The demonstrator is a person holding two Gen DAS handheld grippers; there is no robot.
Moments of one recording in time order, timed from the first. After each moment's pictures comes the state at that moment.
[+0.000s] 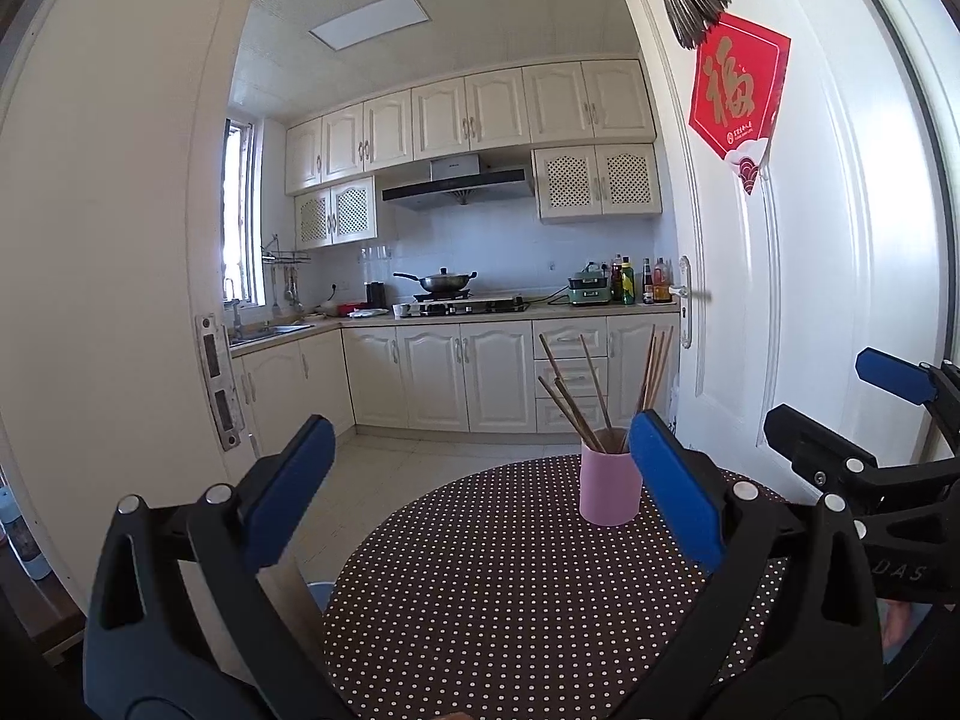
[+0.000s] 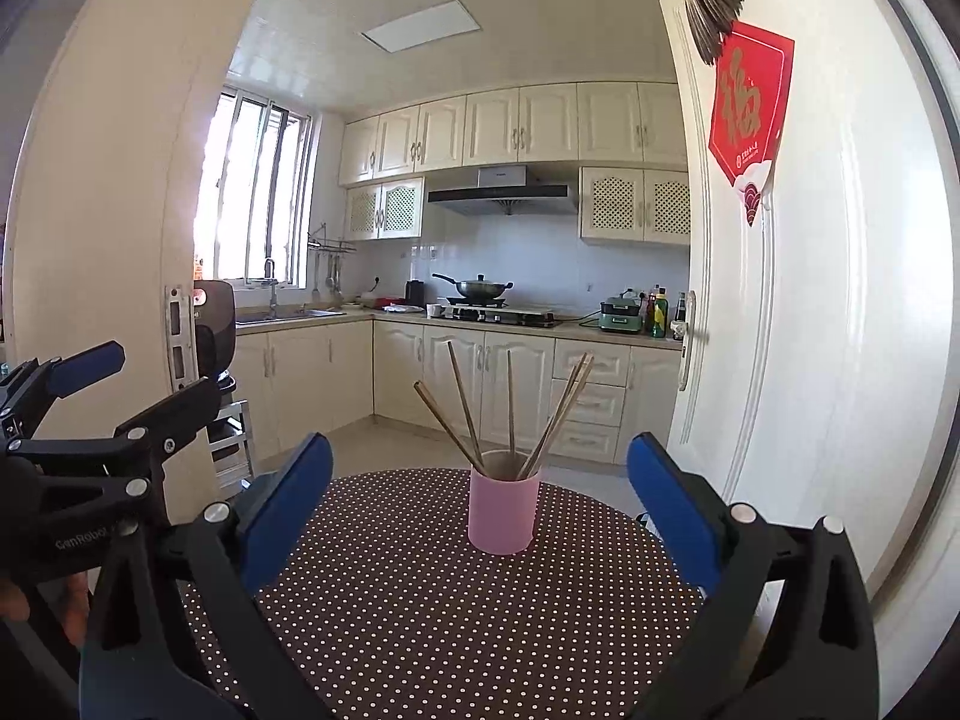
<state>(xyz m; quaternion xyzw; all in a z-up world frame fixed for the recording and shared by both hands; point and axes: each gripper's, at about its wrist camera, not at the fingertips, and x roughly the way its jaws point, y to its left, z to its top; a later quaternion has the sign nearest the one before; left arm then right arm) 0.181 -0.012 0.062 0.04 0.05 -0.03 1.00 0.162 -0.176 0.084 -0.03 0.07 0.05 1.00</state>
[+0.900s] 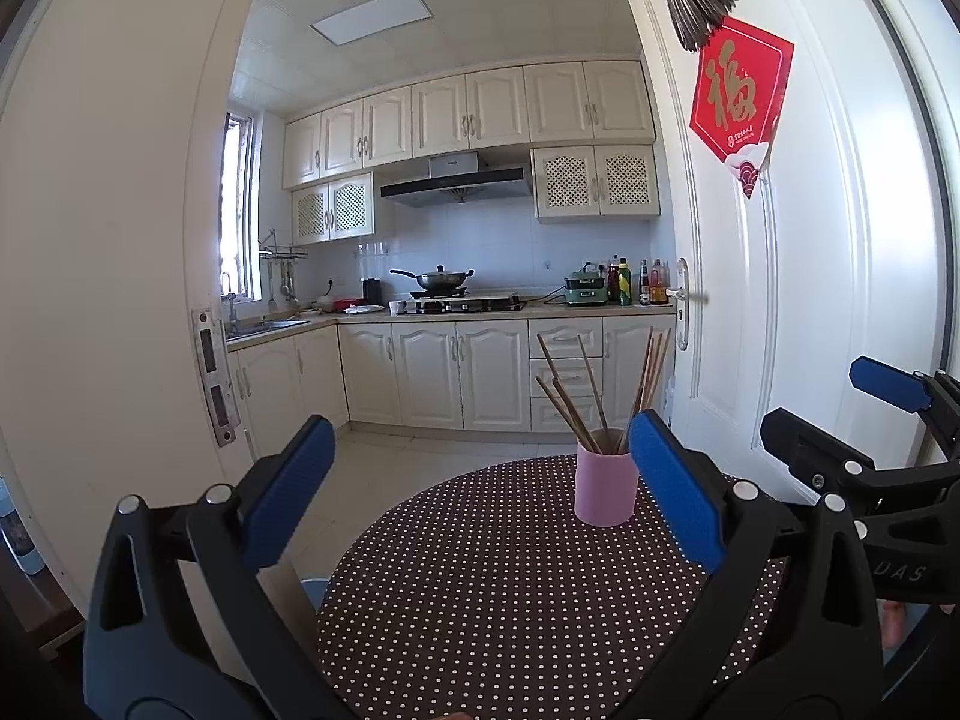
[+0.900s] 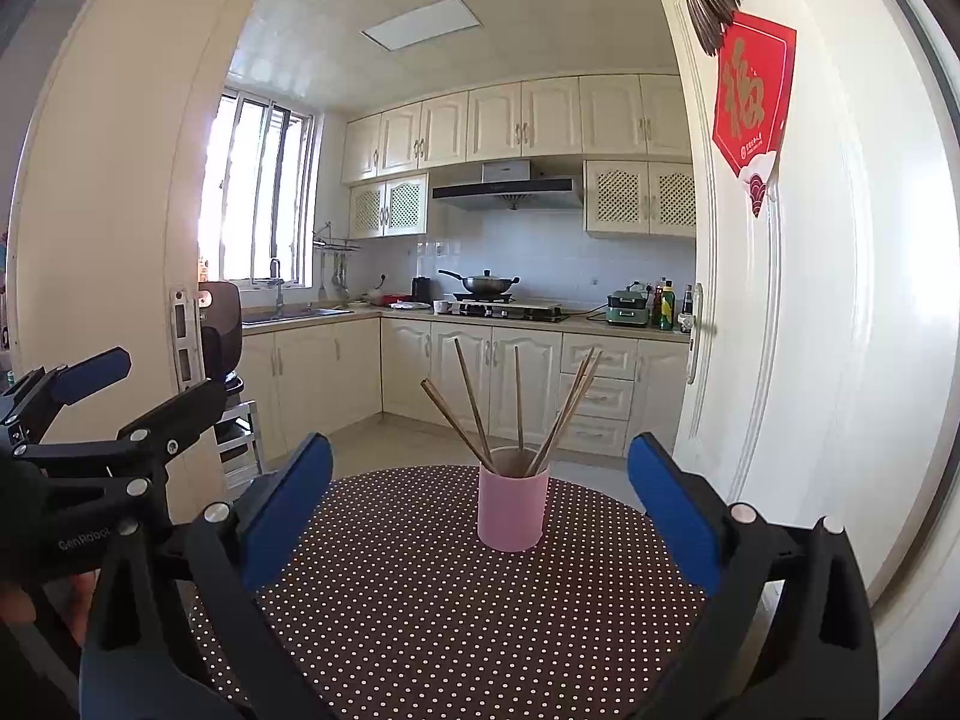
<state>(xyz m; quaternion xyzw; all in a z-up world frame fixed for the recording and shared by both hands) 0.184 -0.010 0.062 0.03 0.05 -0.04 1.00 0.163 -0.175 0.083 -0.02 0.07 0.06 1.00</state>
